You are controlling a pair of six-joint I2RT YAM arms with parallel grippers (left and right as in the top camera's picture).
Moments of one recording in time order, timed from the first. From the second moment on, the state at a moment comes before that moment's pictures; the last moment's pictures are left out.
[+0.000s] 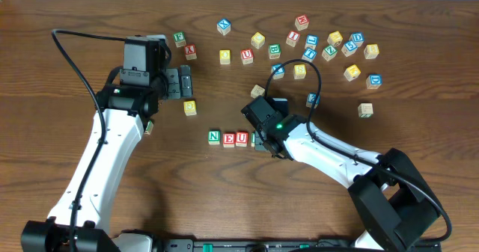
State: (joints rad) left arm -0.13 1.45 1.16 -0.60 -0.03 -0.17; right arm 0.72 1.78 1.03 -0.57 0.22 0.72
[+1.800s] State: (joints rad) left arm -0.13 1.45 1.16 -0.60 -0.03 -0.17; right arm 0.71 1.78 1.04 -0.56 0.26 0.72
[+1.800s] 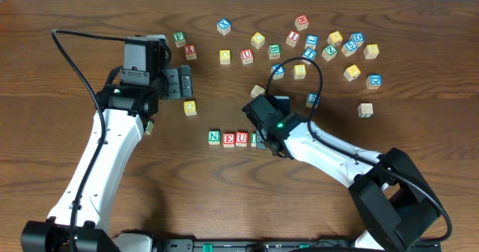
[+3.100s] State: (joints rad) left arm -0.13 1.45 1.16 -0.60 -0.03 -0.17; right arm 0.69 1.78 1.32 -0.74 0.39 0.63
